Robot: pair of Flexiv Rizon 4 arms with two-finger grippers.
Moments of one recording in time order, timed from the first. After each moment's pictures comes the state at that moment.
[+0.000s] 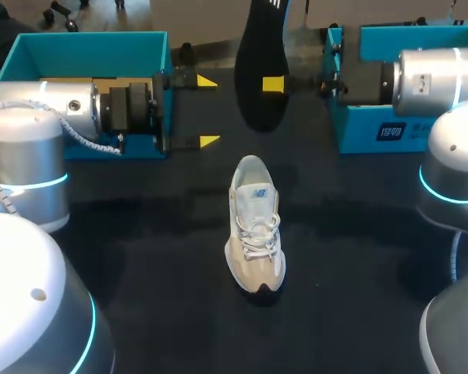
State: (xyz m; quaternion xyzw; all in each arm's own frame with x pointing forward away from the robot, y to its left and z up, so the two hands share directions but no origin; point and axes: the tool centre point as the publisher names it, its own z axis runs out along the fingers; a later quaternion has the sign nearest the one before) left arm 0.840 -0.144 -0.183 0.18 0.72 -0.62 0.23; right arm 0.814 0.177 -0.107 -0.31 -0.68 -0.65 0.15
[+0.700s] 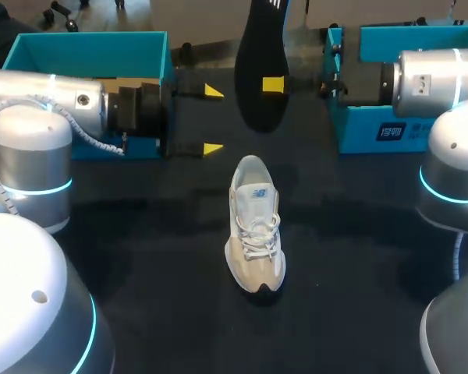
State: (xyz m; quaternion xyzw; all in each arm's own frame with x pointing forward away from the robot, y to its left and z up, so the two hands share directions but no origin) left arm 0.833 -0.151 -0.206 0.17 0.77 -0.58 0.18; right arm 0.814 0.177 -0.107 -0.31 -0.68 -0.65 0.15
